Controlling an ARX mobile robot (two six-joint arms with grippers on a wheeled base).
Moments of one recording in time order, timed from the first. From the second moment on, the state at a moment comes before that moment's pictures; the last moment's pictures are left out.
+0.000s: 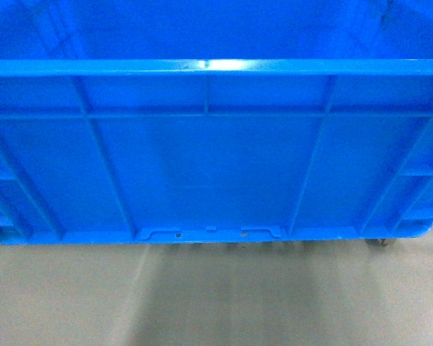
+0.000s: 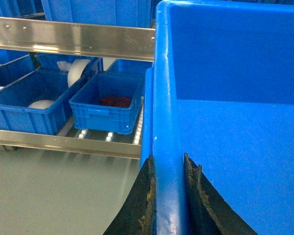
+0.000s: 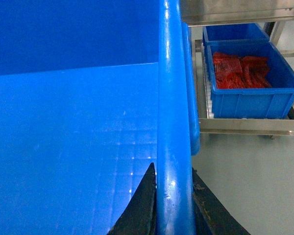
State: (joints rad) left arm -0.08 1.23 0.69 0.38 -0.15 -0.06; right arm 0.18 1.30 0.82 0.15 0.07 0.17
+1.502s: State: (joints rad) left arm -0.08 1.23 0.69 0.37 -0.15 -0.06; right arm 0.18 1.30 0.82 0.15 0.07 0.17
